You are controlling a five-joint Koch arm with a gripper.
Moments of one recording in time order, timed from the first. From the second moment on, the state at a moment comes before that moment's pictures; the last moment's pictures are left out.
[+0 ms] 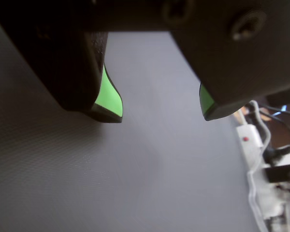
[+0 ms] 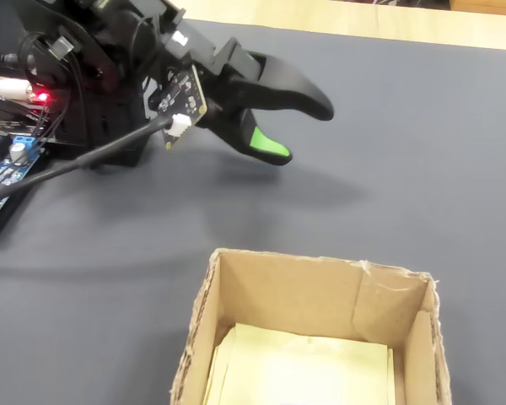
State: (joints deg) arm 3.5 130.6 175.4 -9.3 93.2
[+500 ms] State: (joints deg) arm 3.3 130.6 176.5 -4.7 95.6
